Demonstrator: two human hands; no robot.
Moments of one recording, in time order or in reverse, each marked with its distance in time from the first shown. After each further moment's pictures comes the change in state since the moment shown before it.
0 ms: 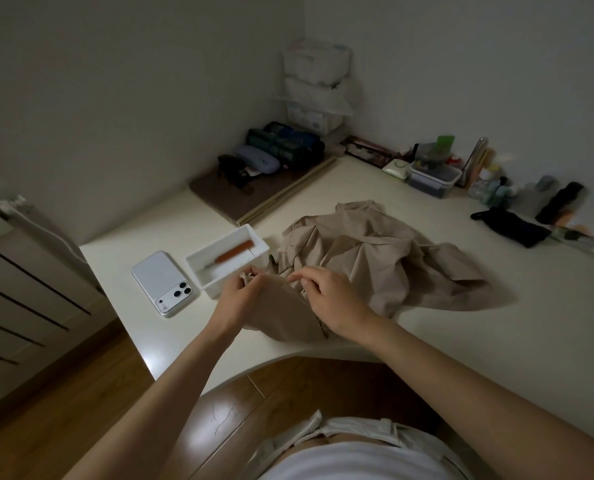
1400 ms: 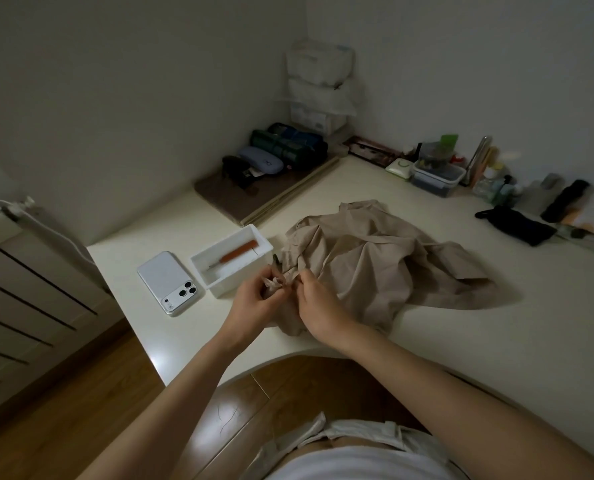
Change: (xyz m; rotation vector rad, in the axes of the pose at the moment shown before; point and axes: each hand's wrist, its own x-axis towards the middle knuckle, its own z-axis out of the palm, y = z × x) left_hand -0.008 -0.012 0.002 0.050 -0.187 0.293; right_hand 0.000 -0.018 0.024 0.034 -0.042 0.187
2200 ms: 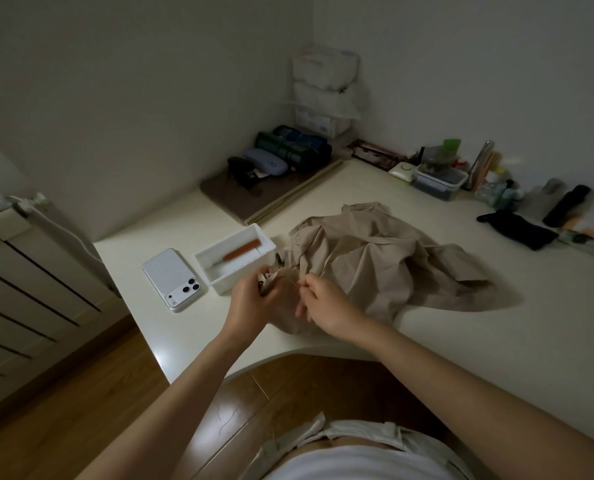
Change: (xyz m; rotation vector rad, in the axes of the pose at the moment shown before) left_hand -0.001 -0.010 0.002 0.146 0.159 0.041; right_hand -0.005 0.005 -0.011 0.118 -0.157 0.038
